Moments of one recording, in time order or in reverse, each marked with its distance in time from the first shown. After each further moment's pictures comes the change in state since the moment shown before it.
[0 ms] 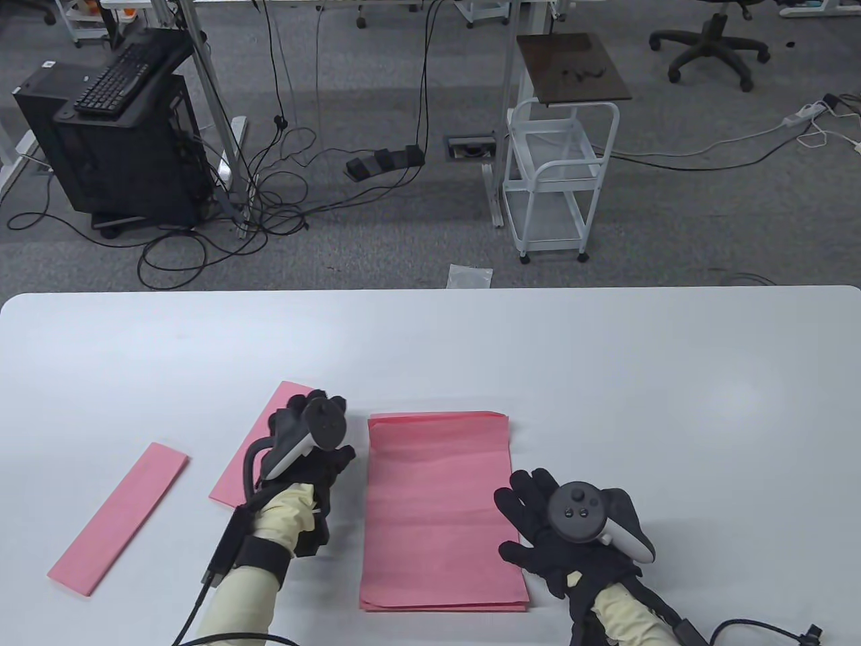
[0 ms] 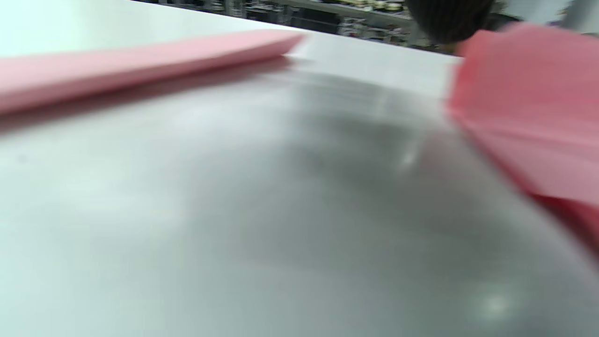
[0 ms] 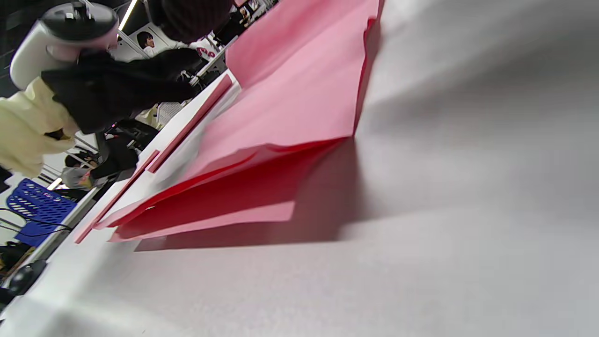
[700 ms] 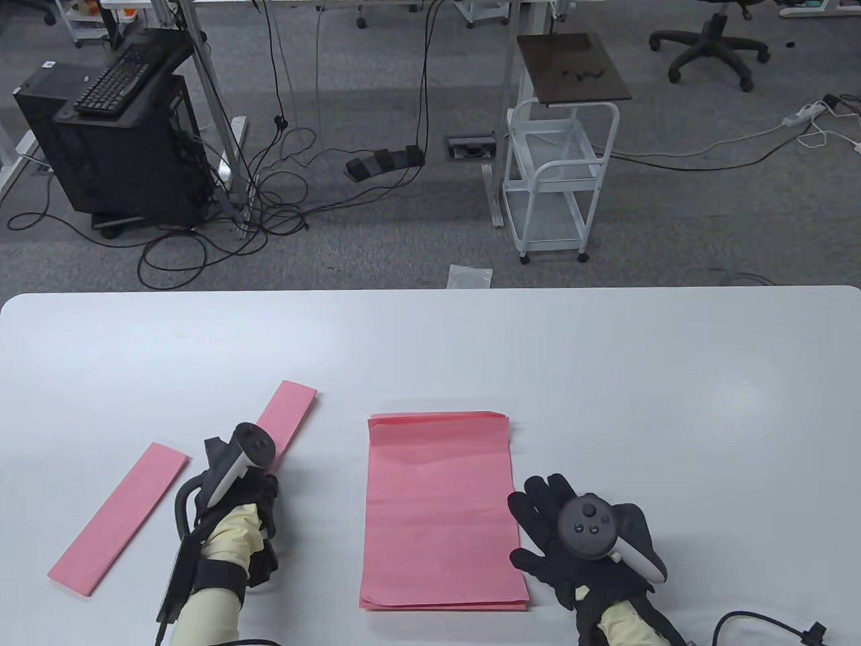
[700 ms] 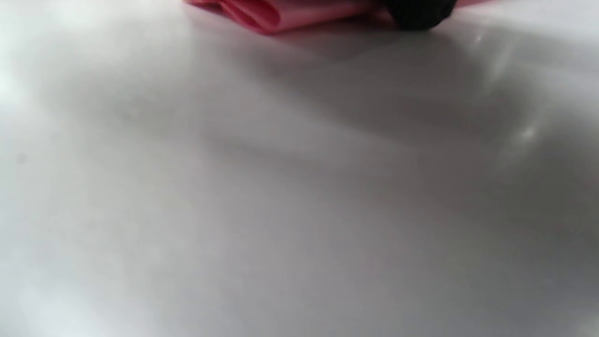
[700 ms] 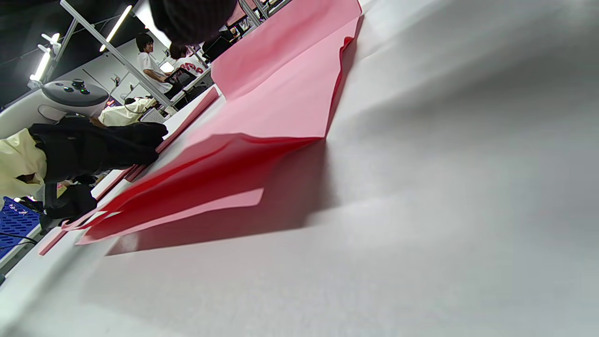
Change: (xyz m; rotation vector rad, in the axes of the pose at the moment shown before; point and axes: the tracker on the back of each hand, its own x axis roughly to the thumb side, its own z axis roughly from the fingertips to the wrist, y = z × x) left_hand -0.071 -0.024 0.004 -0.107 0.264 0.025; right_hand -0.008 0.006 0.008 -0.046 0.040 0.002
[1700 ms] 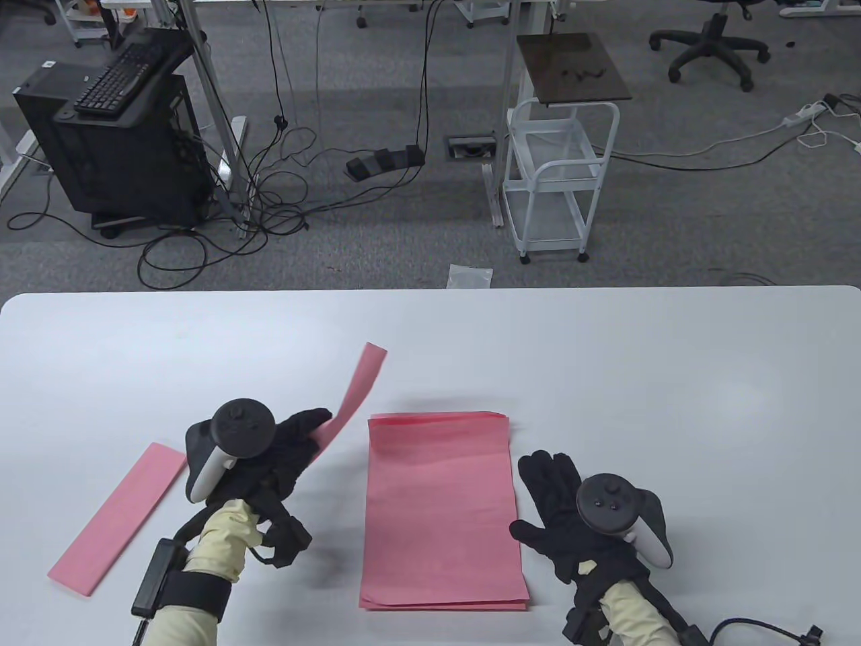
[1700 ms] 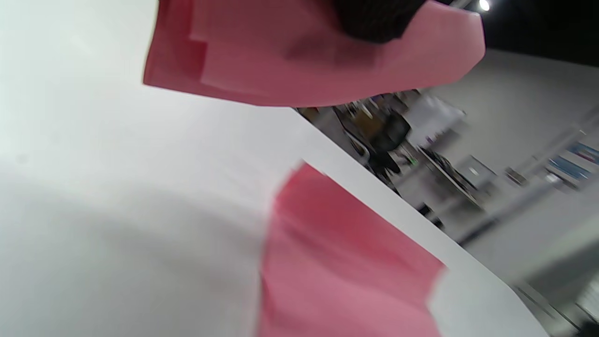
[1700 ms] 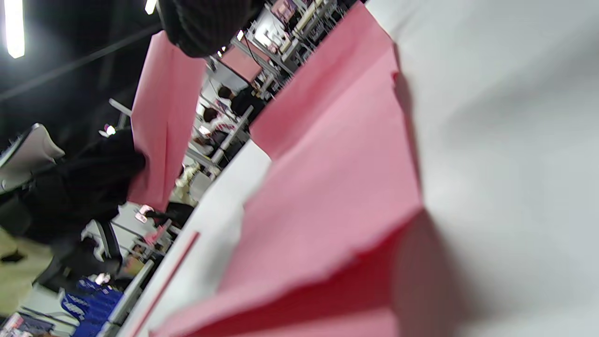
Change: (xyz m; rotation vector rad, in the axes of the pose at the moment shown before) left_hand 0.059 0.058 0.079 0.016 -0.701 0.448; right_hand 0.003 -0.027 -0.017 -0.124 -0.102 -0.302
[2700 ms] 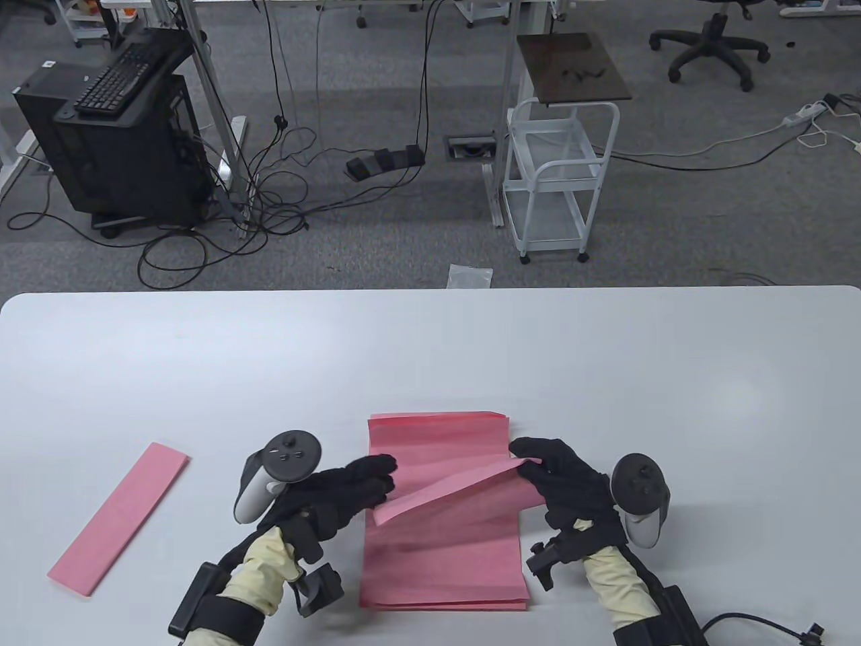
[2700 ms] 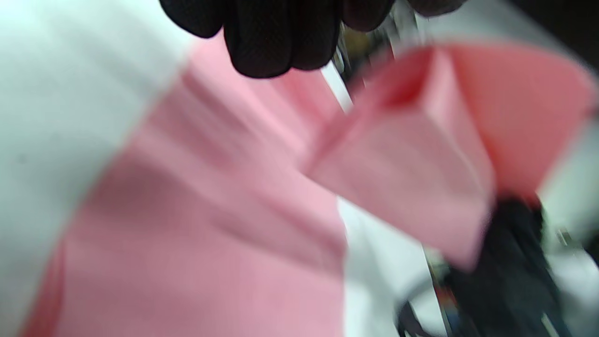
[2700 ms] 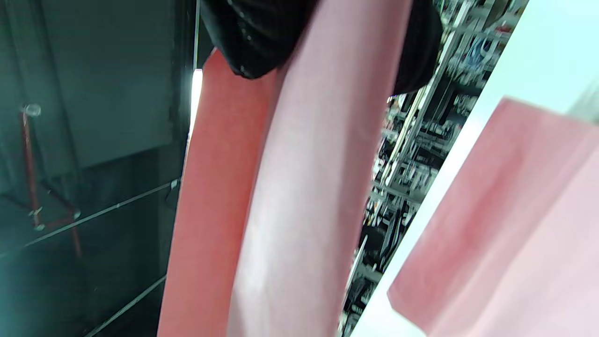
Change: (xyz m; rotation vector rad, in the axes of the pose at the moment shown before) left_hand -0.021 -0.053 0.001 -0.112 0.014 0.317; right_hand -0.005 -0.025 -0.021 -0.423 -0.291 -0.364
